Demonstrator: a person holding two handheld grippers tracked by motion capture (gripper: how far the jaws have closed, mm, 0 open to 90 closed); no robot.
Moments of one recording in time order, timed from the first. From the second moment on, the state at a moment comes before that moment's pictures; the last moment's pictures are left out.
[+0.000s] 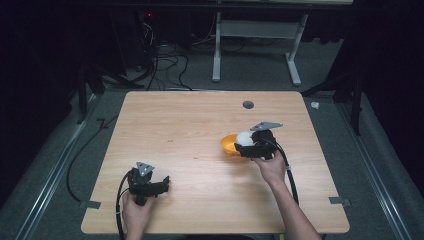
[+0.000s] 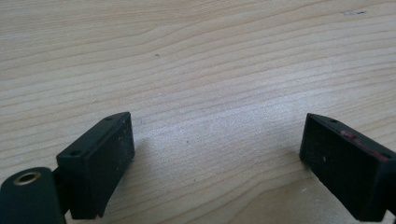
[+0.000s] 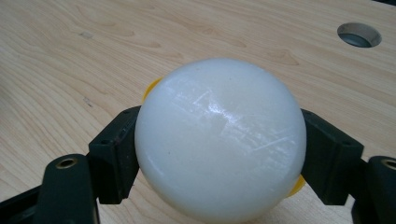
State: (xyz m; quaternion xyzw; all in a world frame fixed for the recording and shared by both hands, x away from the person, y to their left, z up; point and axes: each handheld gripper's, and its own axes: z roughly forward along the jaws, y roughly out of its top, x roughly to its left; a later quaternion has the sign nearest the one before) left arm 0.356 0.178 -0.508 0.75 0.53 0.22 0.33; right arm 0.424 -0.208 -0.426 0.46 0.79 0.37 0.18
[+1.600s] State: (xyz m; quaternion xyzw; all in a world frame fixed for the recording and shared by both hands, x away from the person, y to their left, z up) left arm 0.356 0.178 -0.508 0.76 0.53 0.21 0.33; right arm 0.457 -0.192 -0.453 0.48 0.80 0.33 0.15
